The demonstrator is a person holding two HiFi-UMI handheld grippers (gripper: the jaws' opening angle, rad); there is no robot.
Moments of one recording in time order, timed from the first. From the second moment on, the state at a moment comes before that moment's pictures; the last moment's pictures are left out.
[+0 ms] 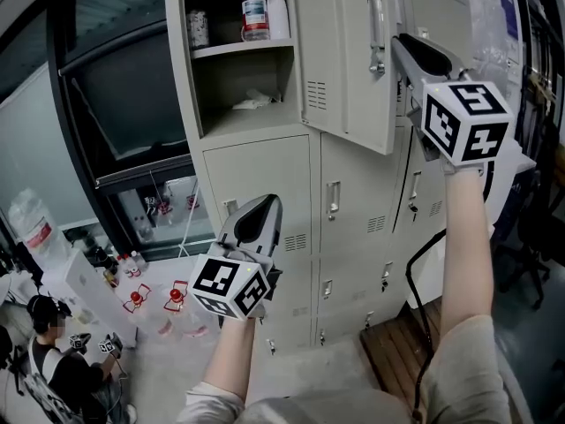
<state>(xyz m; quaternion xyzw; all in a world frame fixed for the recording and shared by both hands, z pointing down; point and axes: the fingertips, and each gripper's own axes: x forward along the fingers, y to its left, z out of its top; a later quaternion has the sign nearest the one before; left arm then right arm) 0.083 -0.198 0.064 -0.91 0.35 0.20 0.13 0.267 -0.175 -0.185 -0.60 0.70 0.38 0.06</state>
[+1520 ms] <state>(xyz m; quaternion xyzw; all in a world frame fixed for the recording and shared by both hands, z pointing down) -0.018 -0.270 0.172 -0.87 0.46 0.12 0.13 0.118 -0.253 0.113 -0.49 0.81 0.32 0.01</state>
